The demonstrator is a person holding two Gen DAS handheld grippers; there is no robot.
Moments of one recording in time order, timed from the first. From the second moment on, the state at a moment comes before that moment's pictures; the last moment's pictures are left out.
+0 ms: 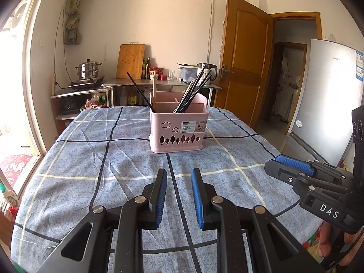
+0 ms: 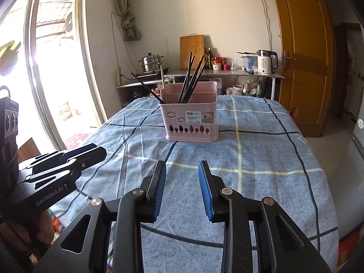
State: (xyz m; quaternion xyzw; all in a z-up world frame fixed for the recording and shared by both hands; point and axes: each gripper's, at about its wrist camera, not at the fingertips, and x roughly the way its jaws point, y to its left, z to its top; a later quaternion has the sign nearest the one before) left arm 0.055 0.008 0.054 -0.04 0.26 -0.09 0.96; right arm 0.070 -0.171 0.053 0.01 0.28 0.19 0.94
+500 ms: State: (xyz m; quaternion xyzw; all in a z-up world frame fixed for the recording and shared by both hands) left arm 0.057 0.007 0.050 -0.04 0.27 -0.09 0.96; right arm 0.069 -0.174 0.054 0.01 0.28 0.19 0.94
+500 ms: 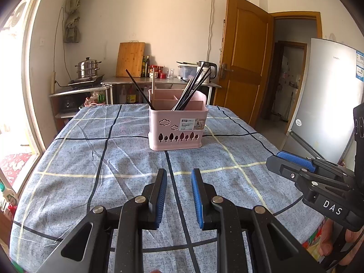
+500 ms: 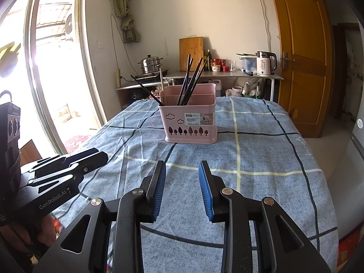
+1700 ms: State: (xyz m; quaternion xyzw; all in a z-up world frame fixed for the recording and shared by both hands) left arm 0.054 0.002 0.048 -0.03 0.27 -0.10 0.96; right arm 0.070 -0.172 0.053 0.01 0.28 0.19 0.94
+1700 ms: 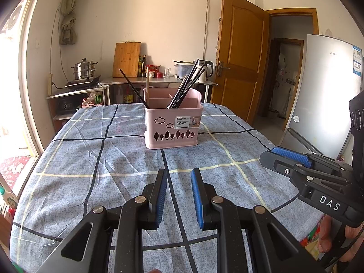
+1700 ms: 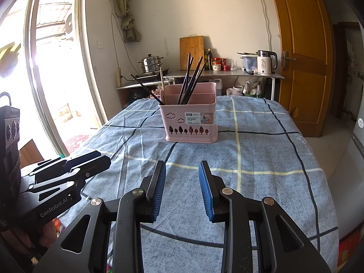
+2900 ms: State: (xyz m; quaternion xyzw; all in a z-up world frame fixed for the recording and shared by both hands) left arm 0.052 0.003 0.046 -0.03 0.27 -0.10 0.96; right arm 0.069 -0.174 0.052 0.01 0.28 0.19 0.94
